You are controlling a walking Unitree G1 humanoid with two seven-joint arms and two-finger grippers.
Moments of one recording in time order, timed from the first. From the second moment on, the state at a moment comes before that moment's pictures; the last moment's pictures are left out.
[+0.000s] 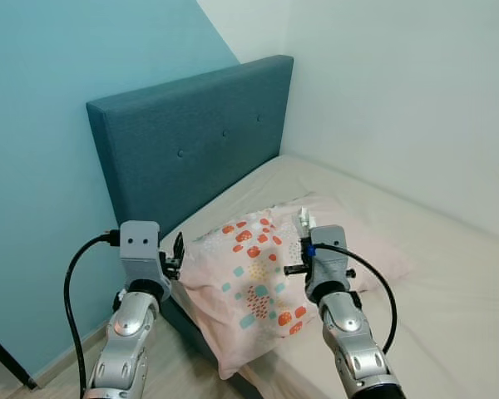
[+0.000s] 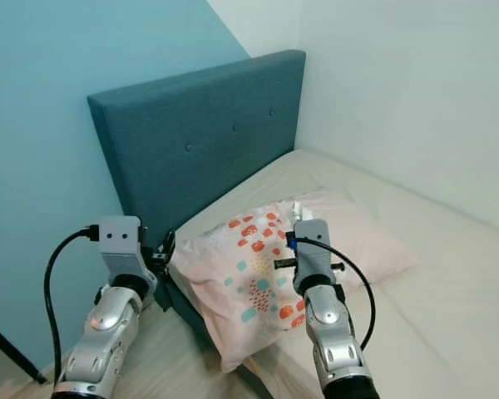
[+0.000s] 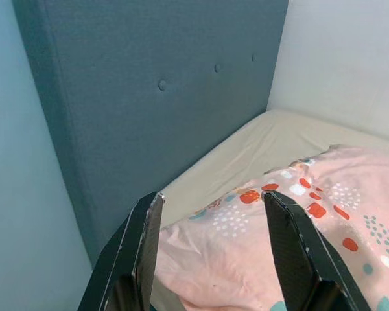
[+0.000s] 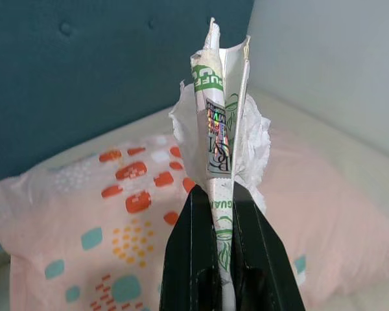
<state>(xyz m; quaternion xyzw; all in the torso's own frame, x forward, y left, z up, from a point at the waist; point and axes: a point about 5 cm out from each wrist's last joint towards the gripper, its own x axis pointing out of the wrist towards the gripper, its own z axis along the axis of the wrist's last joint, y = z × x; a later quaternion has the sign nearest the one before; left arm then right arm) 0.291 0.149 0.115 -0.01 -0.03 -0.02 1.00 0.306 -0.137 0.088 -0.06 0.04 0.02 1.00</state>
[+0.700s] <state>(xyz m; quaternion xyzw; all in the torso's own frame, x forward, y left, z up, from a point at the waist) 0.293 0.155 0.111 -0.03 -0.02 -0.01 1.00 0.308 -0.127 0.088 -0.06 0.04 0.07 1.00</state>
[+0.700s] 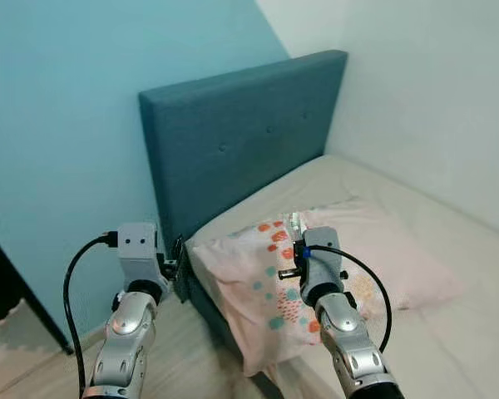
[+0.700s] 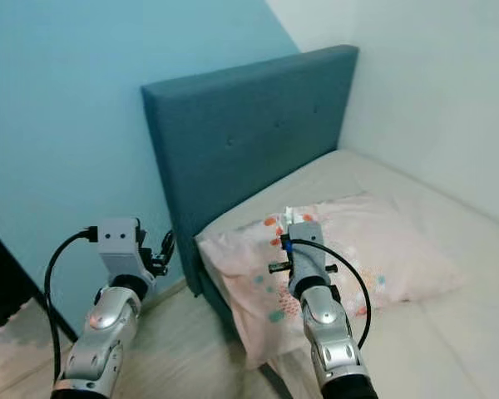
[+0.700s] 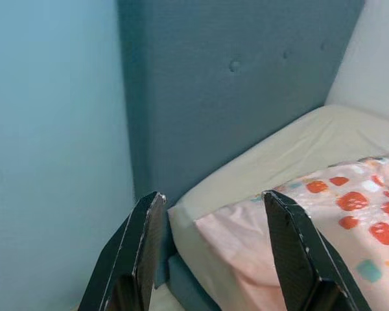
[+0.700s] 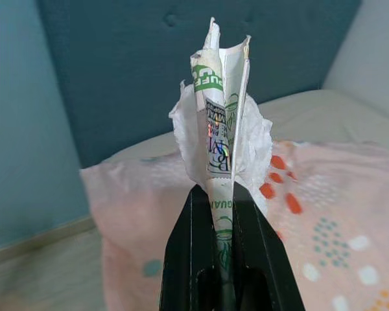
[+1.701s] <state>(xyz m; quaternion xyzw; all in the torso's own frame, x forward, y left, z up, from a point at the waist) 0.290 0.155 0.113 -0.03 -0.02 -0.01 1.00 0.309 -0.121 0.088 -0.06 0.05 0.09 0.99</state>
